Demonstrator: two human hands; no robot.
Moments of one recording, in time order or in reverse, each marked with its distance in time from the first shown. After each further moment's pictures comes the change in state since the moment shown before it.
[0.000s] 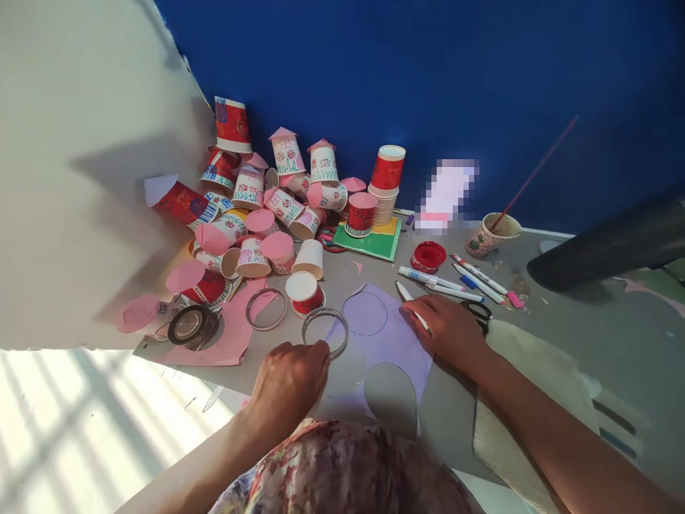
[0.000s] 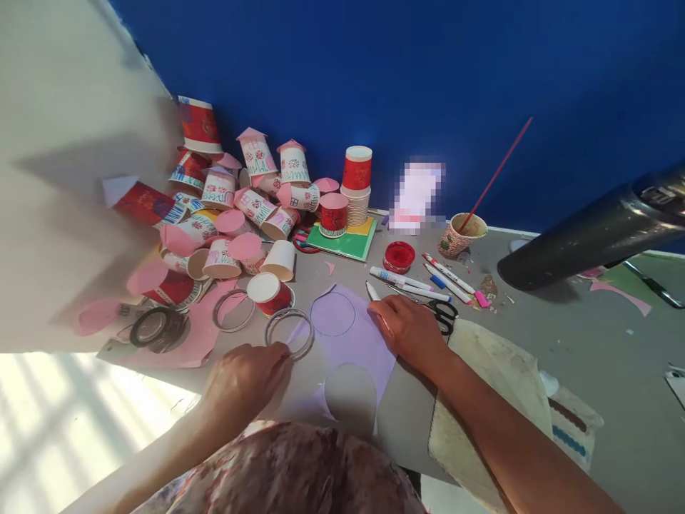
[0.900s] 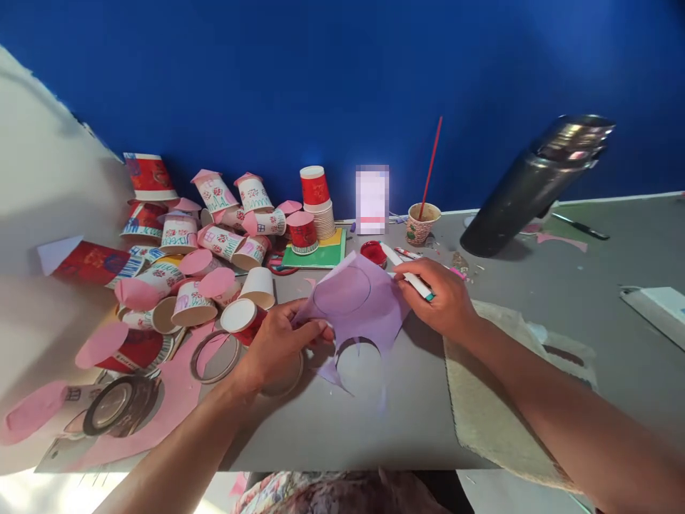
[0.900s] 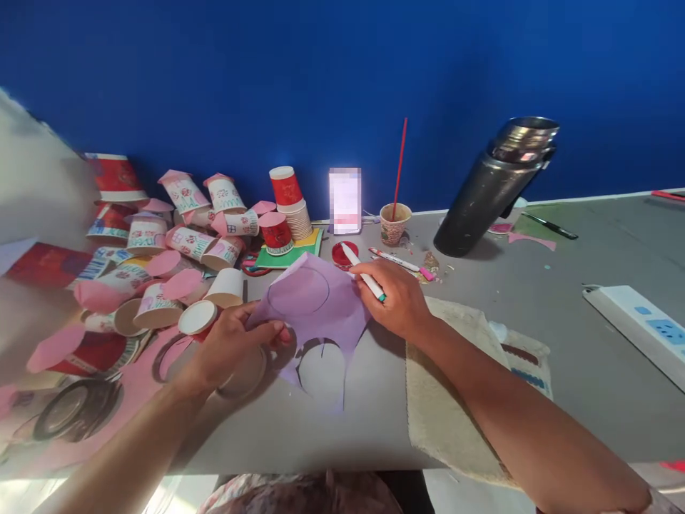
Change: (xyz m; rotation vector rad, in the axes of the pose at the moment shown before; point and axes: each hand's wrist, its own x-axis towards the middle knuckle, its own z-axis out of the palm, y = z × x) left_hand 0.098 0.015 -0.032 -1.249 -0.094 -0.013; right_hand -0.002 0.028 -0.037 0.229 0.496 0.202
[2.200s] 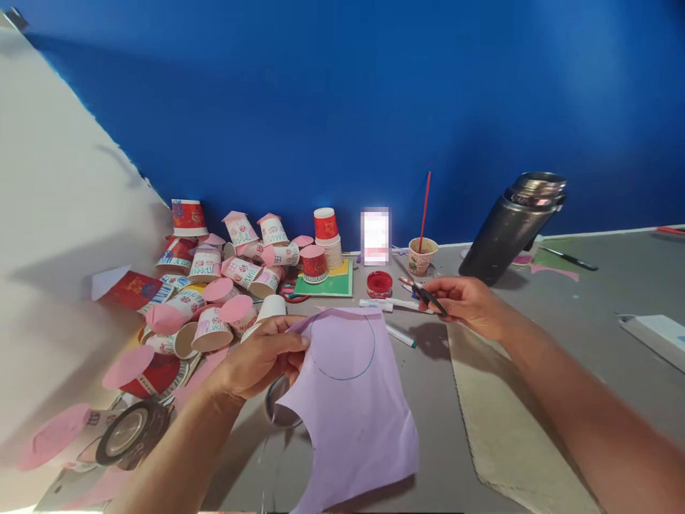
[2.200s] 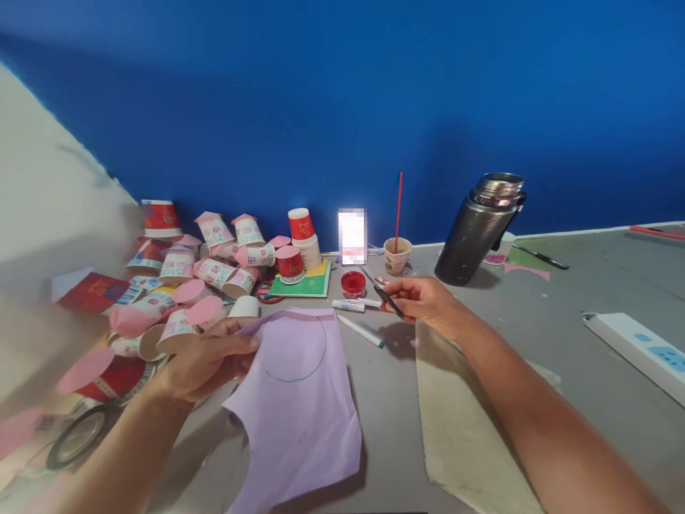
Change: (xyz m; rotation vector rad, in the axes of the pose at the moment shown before) left_hand -0.015 0.033 -0.043 -0.427 -0.211 -0.126; right_hand 0.018 0.030 -0.044 0.557 -0.495 0.641
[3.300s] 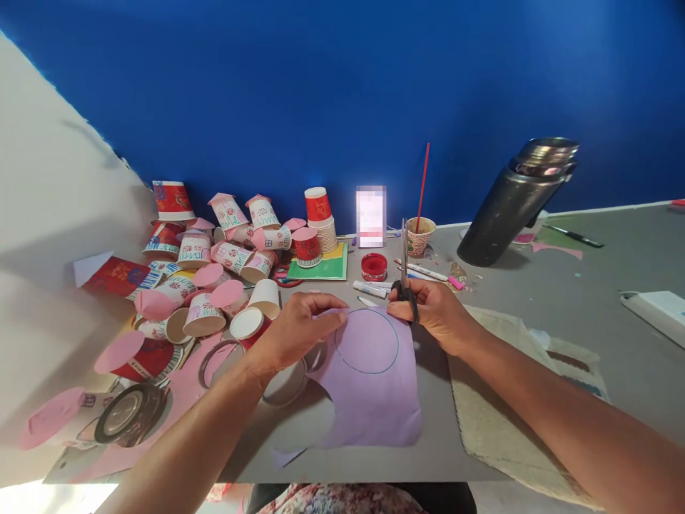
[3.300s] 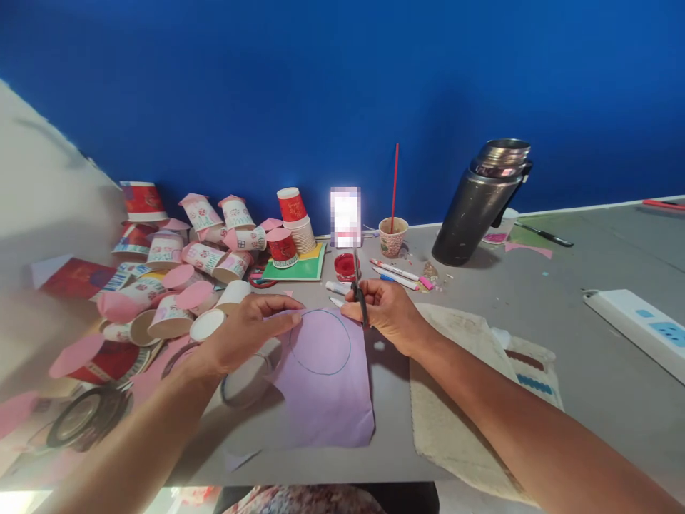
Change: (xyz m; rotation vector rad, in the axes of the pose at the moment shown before) left_hand 0.032 -0.007 0.041 0.645 0.138 0.223; right_hand -0.009 -0.027 0.072 0.409 0.202 0.178
